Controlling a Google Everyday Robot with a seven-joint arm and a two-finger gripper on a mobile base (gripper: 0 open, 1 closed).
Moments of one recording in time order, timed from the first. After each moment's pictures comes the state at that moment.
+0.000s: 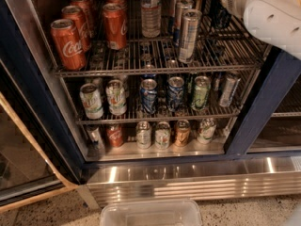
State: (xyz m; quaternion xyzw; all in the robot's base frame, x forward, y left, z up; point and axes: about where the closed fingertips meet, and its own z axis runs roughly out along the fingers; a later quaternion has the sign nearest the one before) arm 0.772 -0.243 1.038 -0.16 0.74 -0.09 0.65
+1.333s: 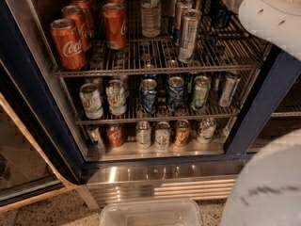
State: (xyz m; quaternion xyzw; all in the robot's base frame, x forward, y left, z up) arm 0.789 -0.250 1.041 -0.10 0.75 -0.09 0.65
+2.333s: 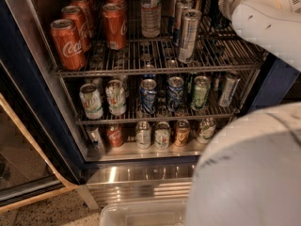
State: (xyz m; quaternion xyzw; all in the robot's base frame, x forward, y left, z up) arm 0.795 -0.252 1.013 -0.07 0.77 -0.07 0.64
